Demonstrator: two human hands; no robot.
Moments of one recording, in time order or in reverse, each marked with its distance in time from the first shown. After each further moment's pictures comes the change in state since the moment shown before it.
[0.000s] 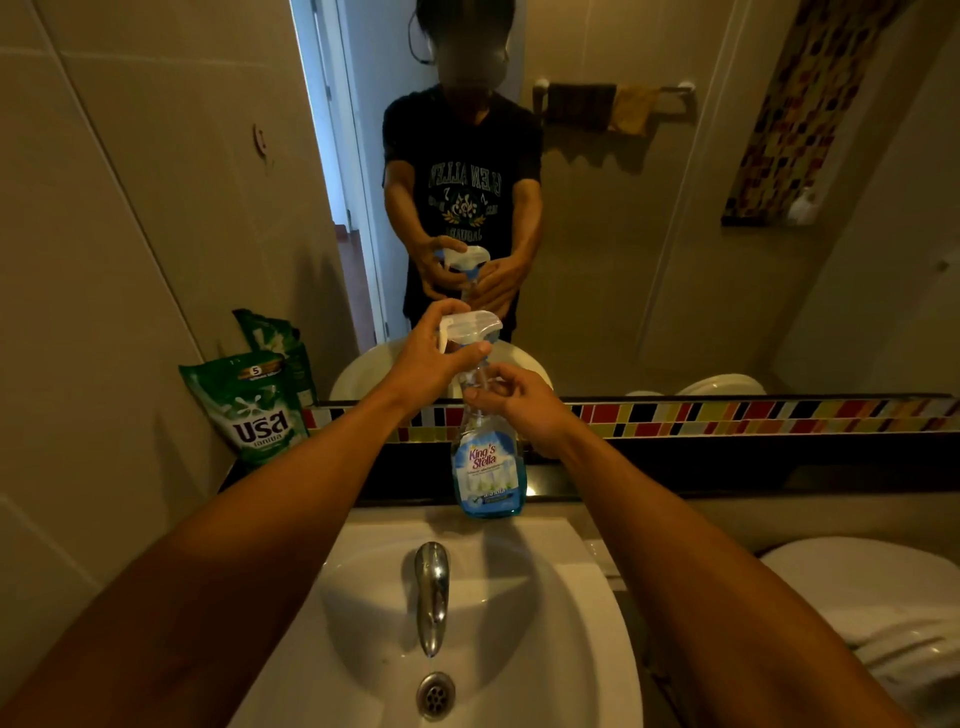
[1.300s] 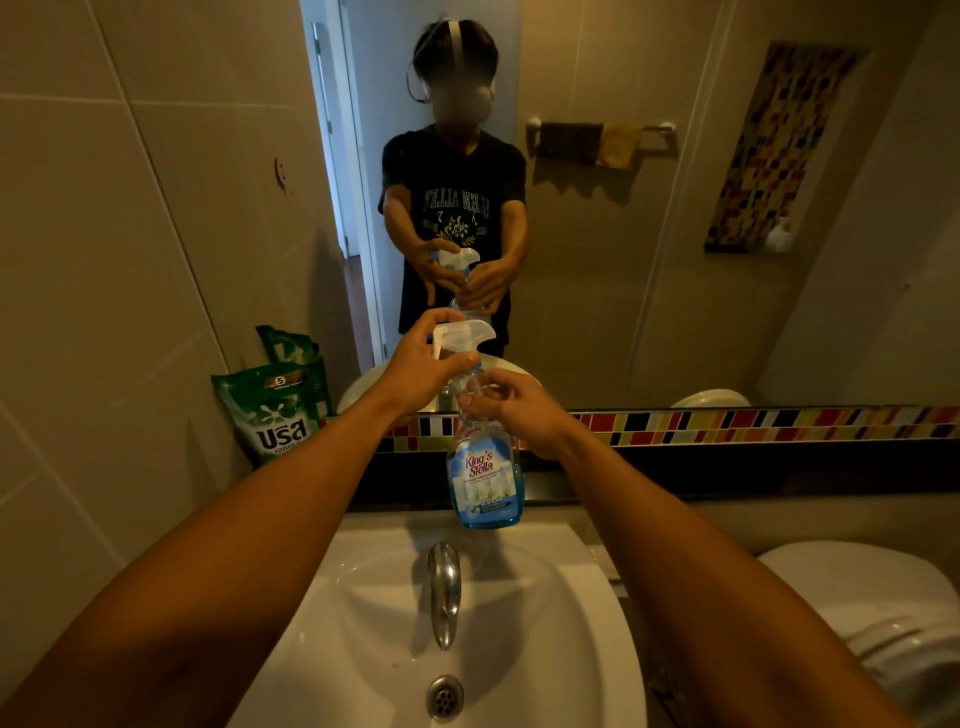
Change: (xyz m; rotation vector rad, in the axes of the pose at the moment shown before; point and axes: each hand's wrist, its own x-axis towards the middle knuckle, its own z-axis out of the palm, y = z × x) left_hand -0.032 0.031 -0.026 0.022 0.030 0.027; right_hand -0.031 -0.033 0.030 -0.035 -0.018 -0.014
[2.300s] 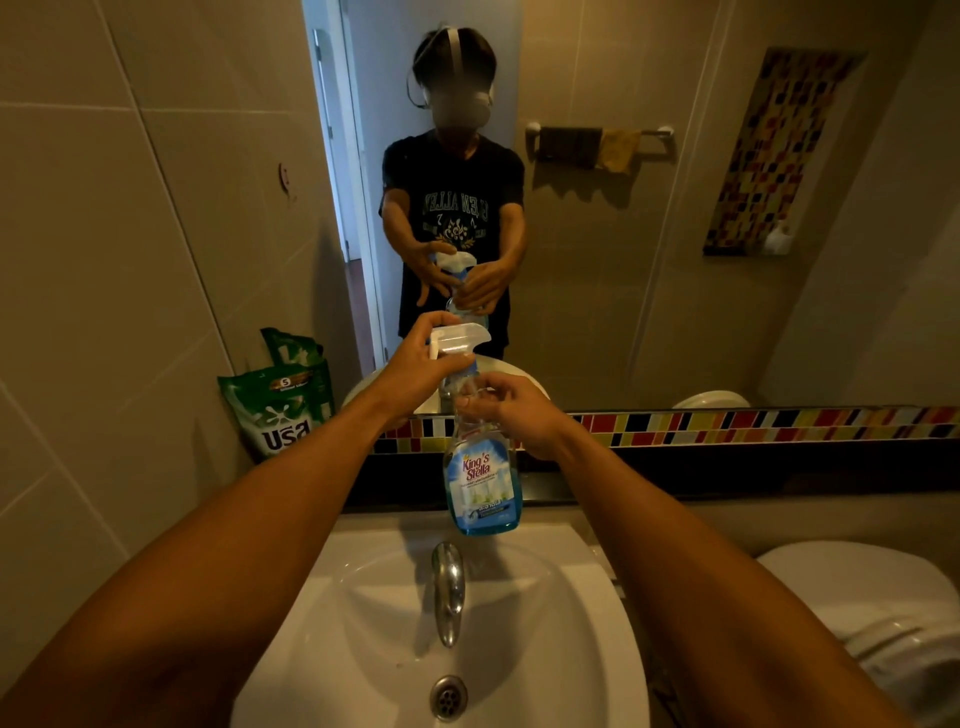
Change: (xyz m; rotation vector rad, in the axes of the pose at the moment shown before) left_hand -0.006 0.002 -0.010 -0.017 -0.052 -0.046; right_hand -0.002 -0.002 0.008 -0.005 -0.022 0.009
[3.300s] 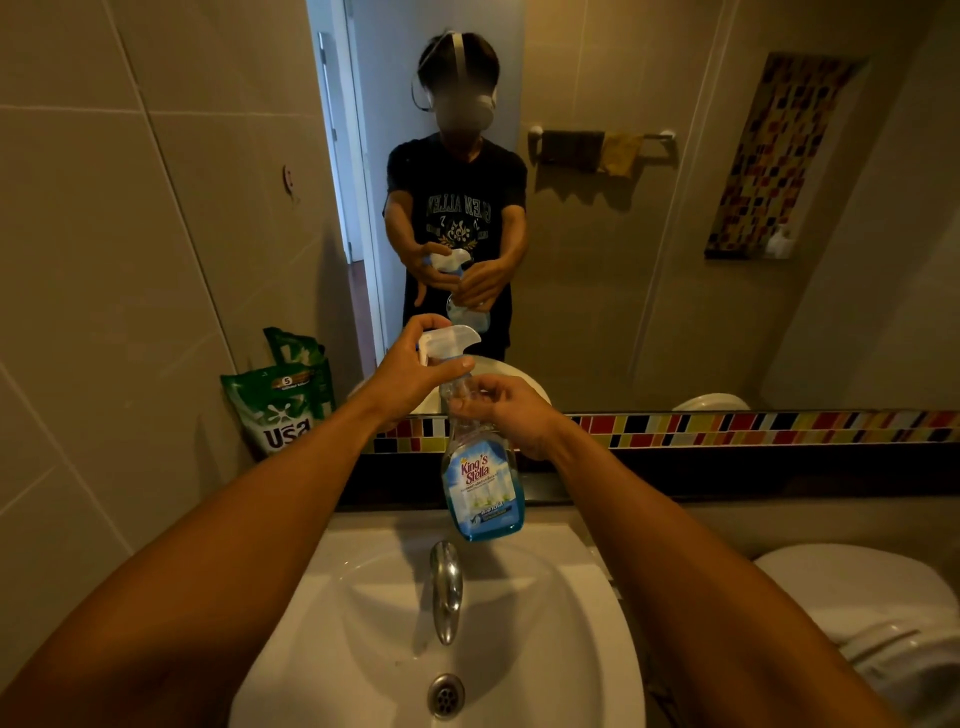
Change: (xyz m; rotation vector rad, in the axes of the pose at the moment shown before) left_hand -0.001 -0.013 -0.007 0.018 0.022 0.007; right_hand 0.002 0.003 0.004 -0.007 -0.022 0.001
